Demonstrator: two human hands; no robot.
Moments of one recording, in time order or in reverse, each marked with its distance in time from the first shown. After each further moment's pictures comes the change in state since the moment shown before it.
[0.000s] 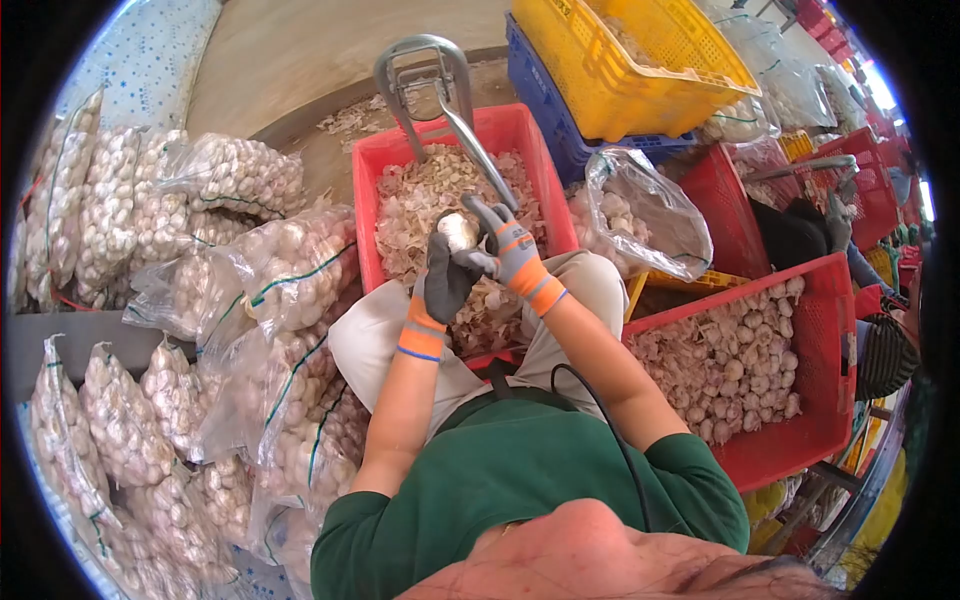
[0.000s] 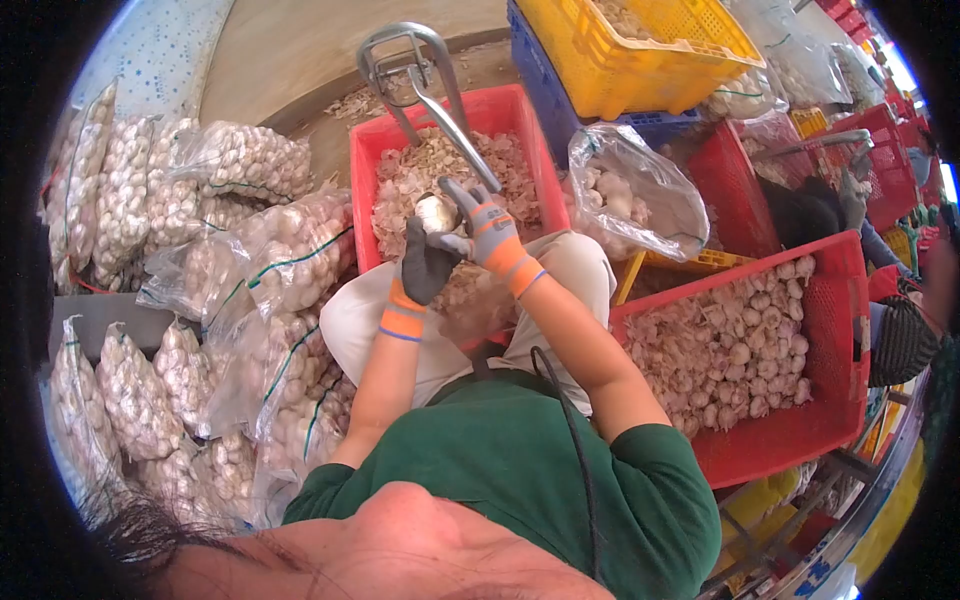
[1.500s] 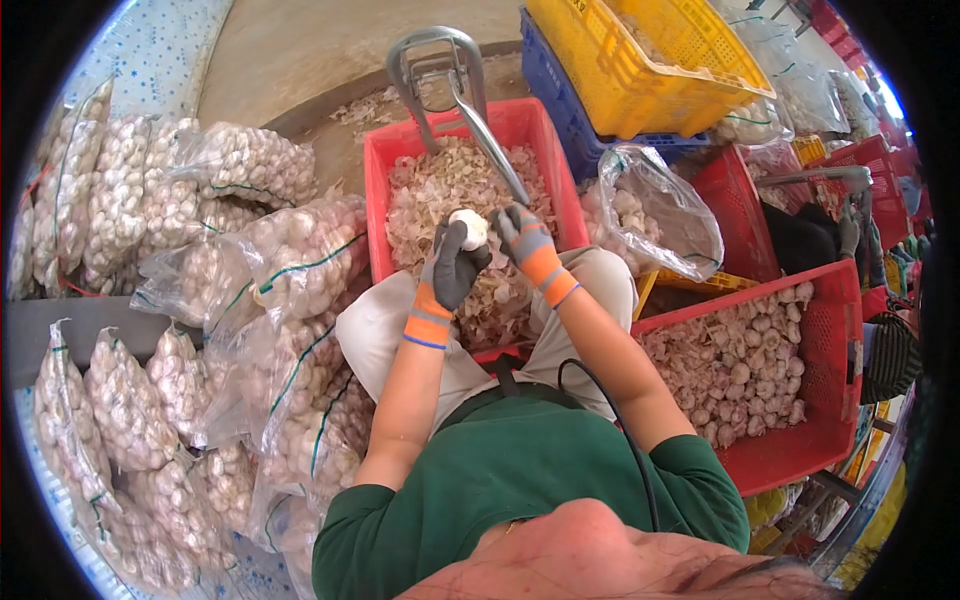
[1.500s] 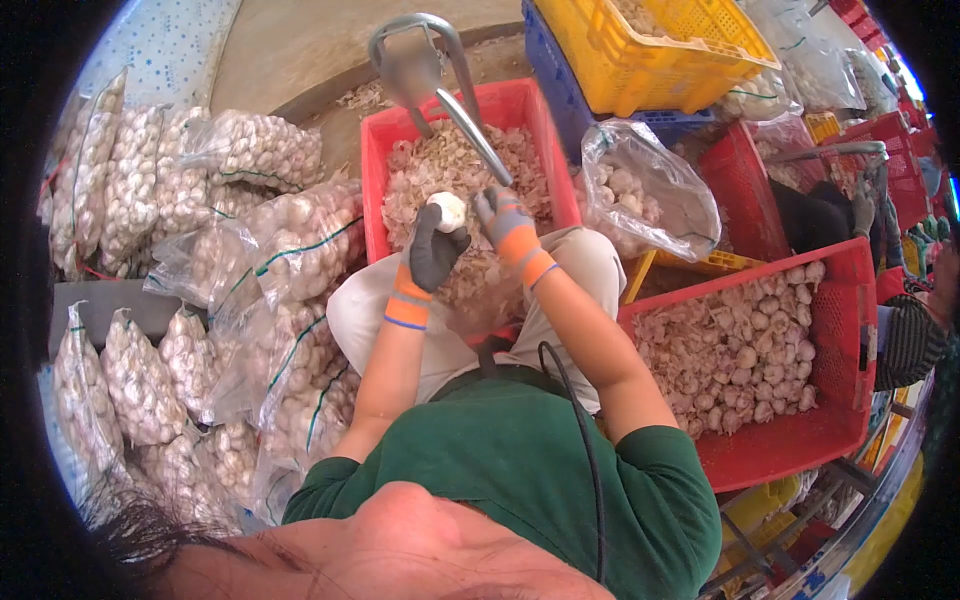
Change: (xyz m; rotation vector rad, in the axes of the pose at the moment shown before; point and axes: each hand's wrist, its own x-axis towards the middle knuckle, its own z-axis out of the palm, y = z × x) left_hand -0.003 0.013 0.014 0.213 0.143 0.055; right_hand -0.009 0.053 0.028 0.070 0.018 0.538
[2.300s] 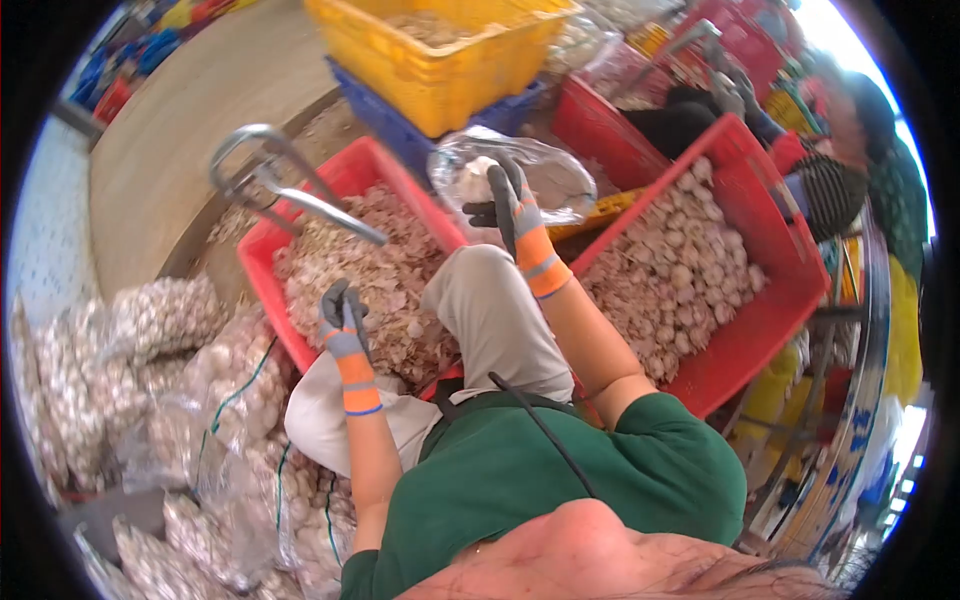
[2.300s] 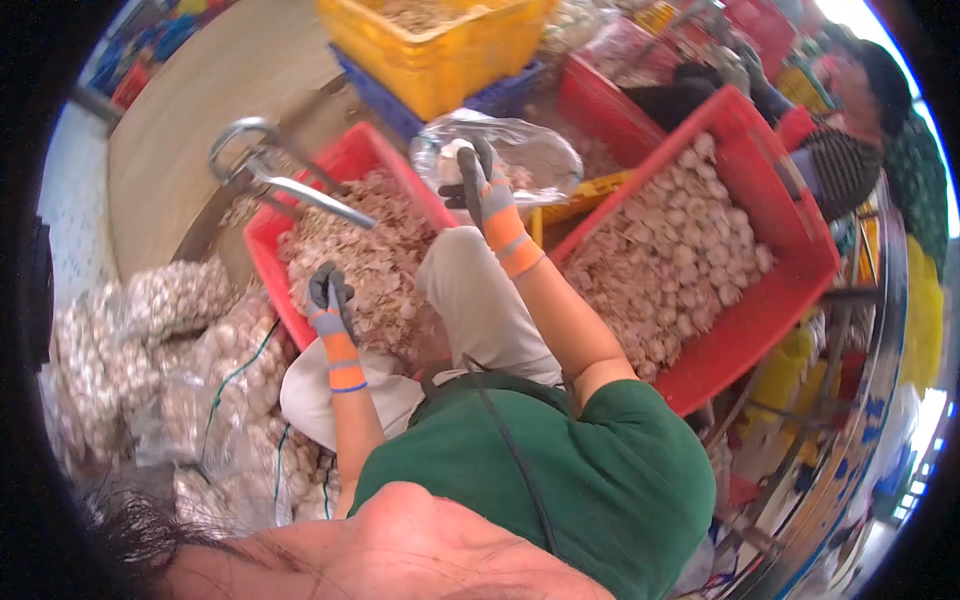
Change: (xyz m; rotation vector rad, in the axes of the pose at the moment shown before) left_hand 0.014 -0.019 -0.019 0.580 0.170 0.310; right_hand -0.043 -0.044 -0.168 0.817 0.502 0.117
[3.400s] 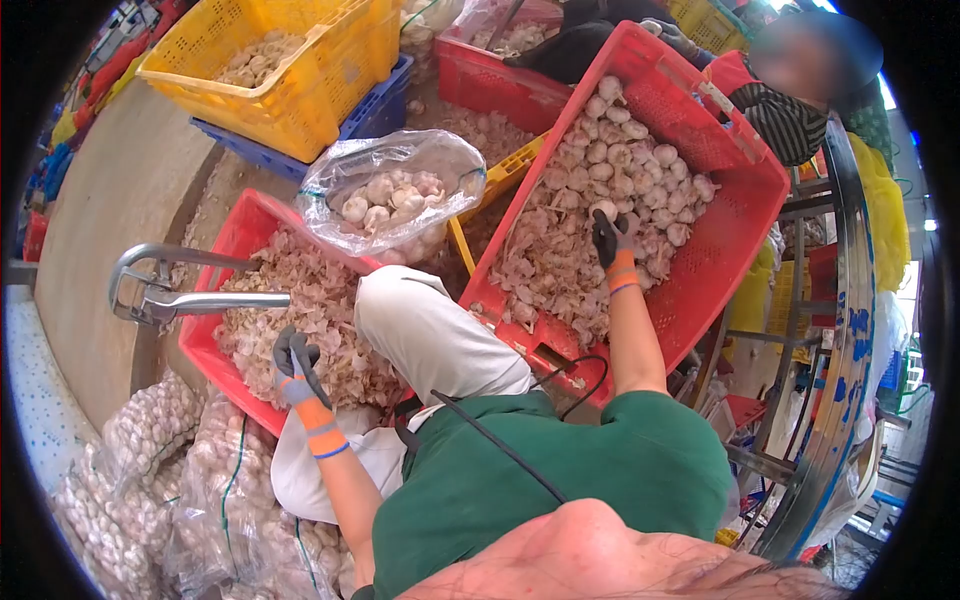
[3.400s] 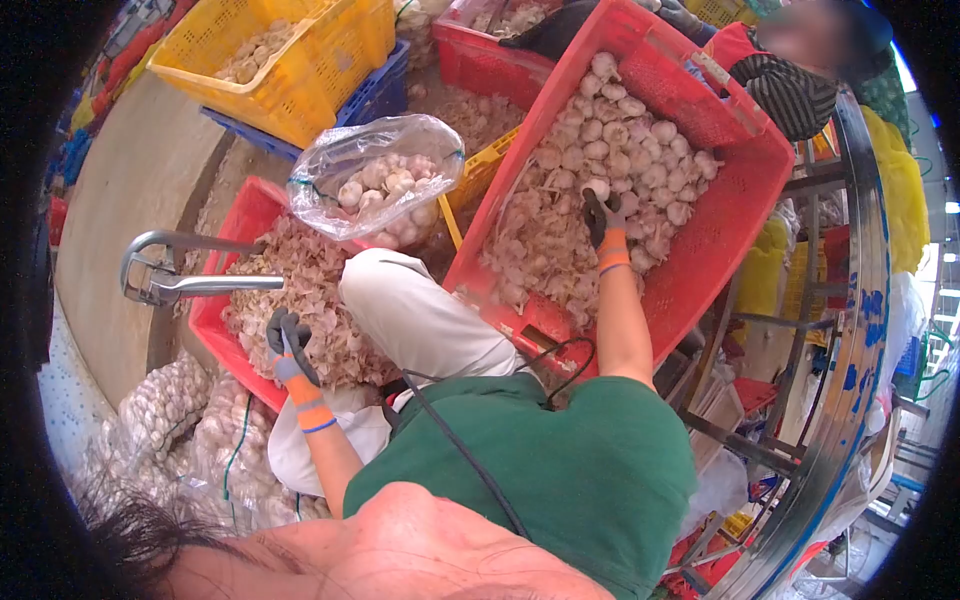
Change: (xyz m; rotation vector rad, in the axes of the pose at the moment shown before) left_hand 0.003 -0.005 0.037 0.225 -0.134 -0.177; right_hand -0.085 0.066 -0.416 -0.303 0.769 -0.036
